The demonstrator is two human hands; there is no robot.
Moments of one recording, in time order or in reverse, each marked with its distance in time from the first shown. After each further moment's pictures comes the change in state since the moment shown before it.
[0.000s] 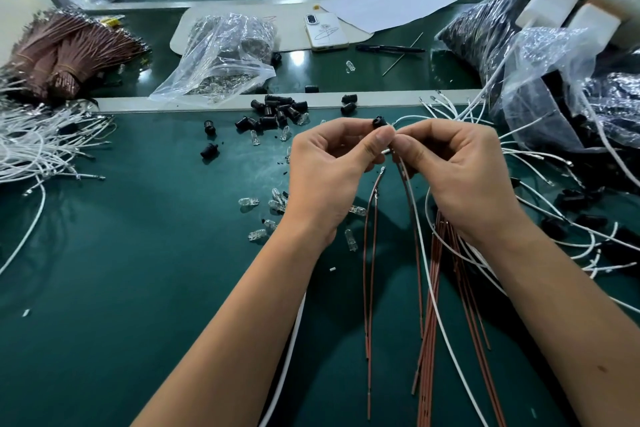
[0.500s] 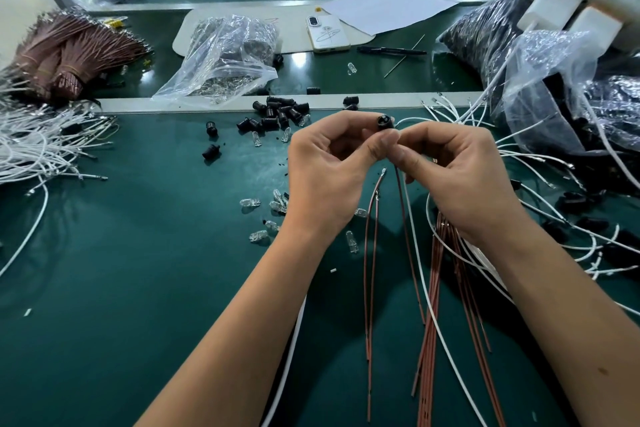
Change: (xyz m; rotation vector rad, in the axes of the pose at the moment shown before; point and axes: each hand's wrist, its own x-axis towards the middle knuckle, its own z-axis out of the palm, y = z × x) left_hand 0.001 0.002 0.001 0.051 -0.014 0.183; right_hand 0.001 0.000 -0.002 0.003 -0.069 -0.015
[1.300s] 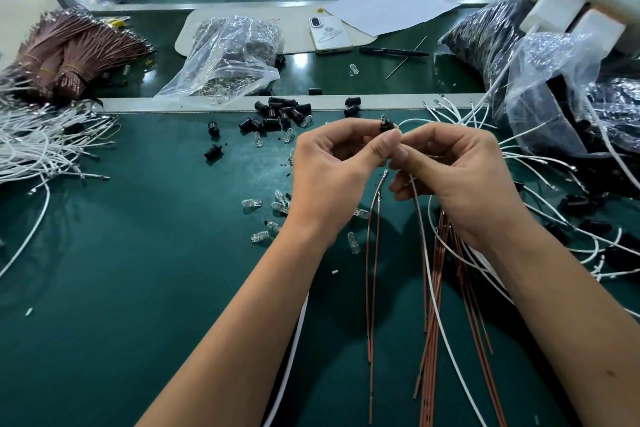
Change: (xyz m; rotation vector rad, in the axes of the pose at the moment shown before) left_hand 0.000 -0.002 -0.001 -0.019 -0.011 -0.103; right_hand -0.004 -0.009 0.006 0.251 0.033 0.156
